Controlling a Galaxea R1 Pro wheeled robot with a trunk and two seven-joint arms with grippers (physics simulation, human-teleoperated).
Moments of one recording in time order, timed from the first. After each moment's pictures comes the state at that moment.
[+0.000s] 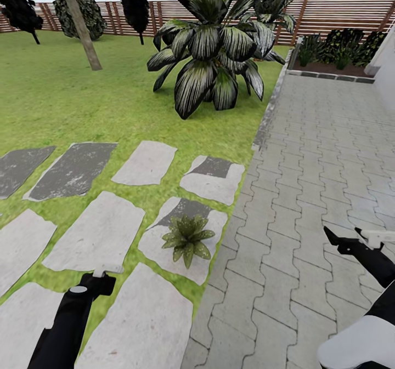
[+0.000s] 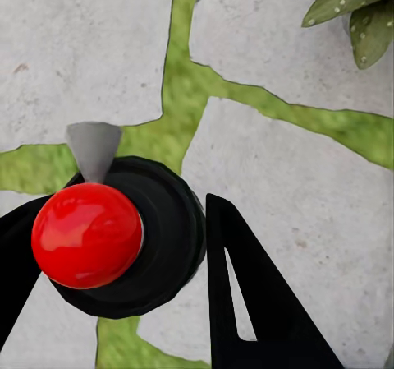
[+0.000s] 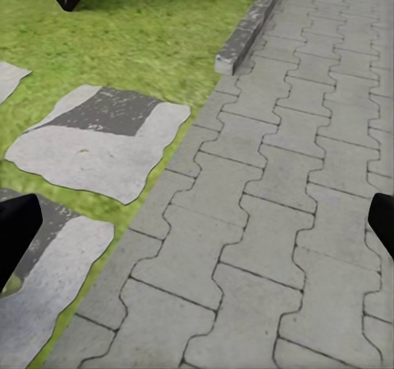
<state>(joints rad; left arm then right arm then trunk) -0.38 -0.05 0.37 -1.18 -0.60 0.48 -0.32 -0.73 0.01 -1.20 -1.30 0.63 0.00 1.03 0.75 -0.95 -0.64</state>
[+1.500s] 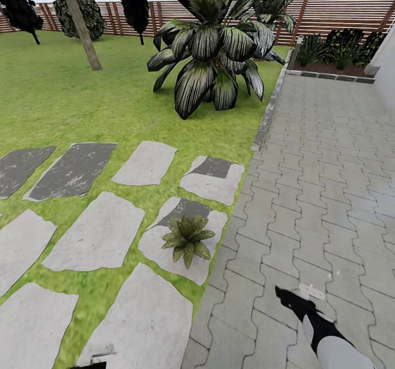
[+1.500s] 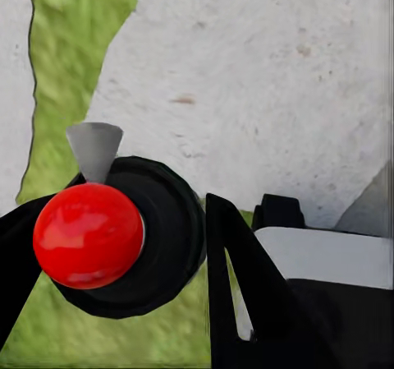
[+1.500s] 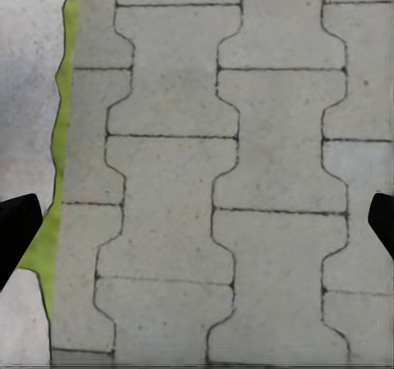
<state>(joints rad) -0.31 -0.04 0.70 -0.52 -0.60 0.10 -0.09 -0.66 -0.01 -1.21 -0.37 0.75 -0.08 0.28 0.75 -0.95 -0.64</state>
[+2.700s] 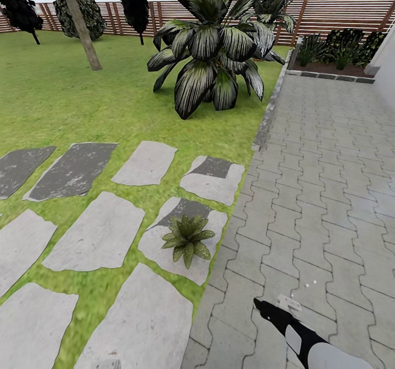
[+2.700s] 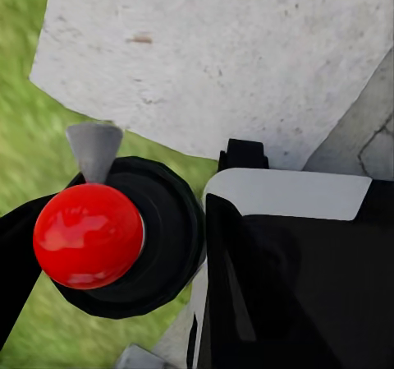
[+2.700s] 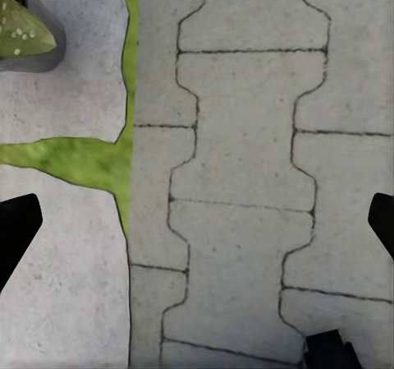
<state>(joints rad) -0.31 -0.04 0.70 -0.39 -0.60 0.10 -0.10 -0.65 -0.01 -1.21 -0.17 0.75 -0.08 0.28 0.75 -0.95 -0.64</state>
